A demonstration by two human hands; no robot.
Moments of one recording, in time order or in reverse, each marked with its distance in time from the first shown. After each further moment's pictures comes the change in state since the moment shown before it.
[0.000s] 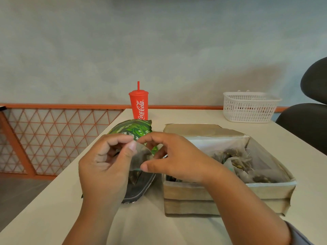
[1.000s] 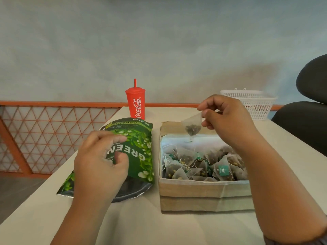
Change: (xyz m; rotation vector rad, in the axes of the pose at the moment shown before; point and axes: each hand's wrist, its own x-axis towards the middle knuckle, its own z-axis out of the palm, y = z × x) left_hand 0.005 -0.012 -0.007 0.550 -0.016 0.030; right_hand -0.017 0.023 -0.073 -0.050 0.675 0.060
